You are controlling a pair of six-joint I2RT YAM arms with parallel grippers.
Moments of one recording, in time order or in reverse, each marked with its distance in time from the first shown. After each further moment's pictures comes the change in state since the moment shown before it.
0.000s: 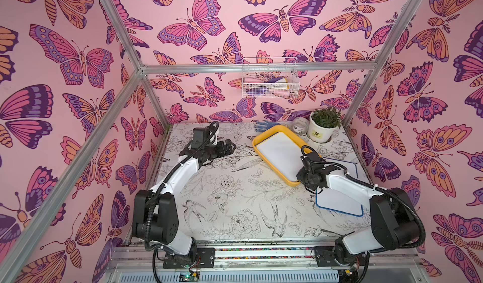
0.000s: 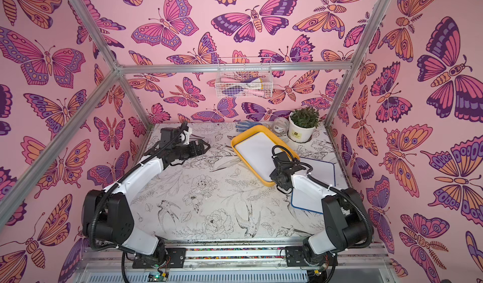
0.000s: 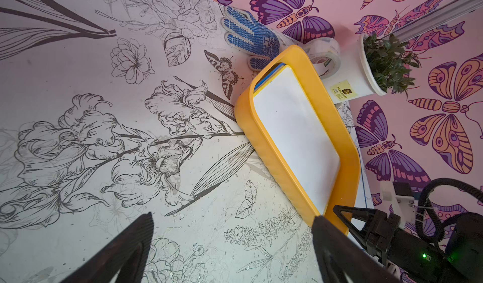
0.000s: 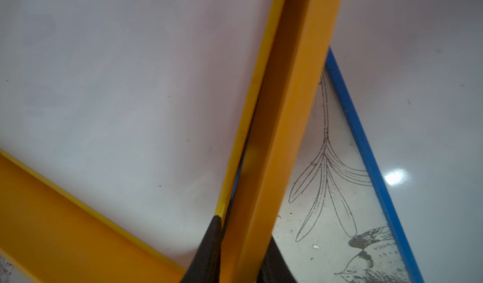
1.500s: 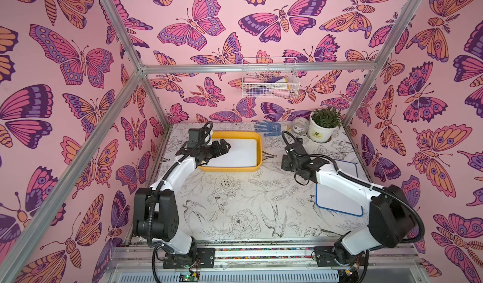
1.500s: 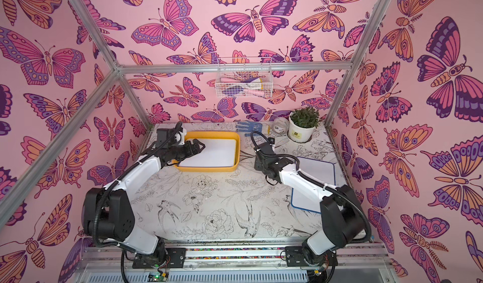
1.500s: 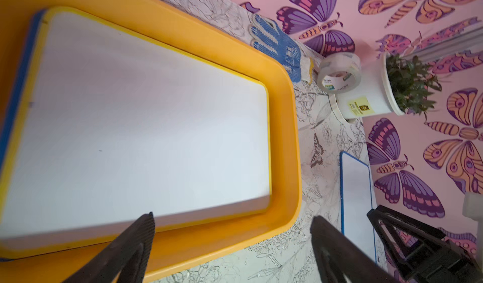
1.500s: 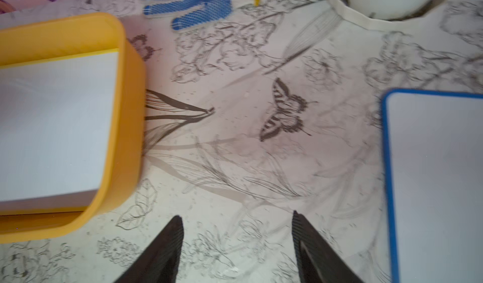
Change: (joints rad) left arm 0.021 0.024 -0.011 -0.001 -0.010 -0.032; right arm 0.180 -0.010 0.160 0.051 0.251 -0.448
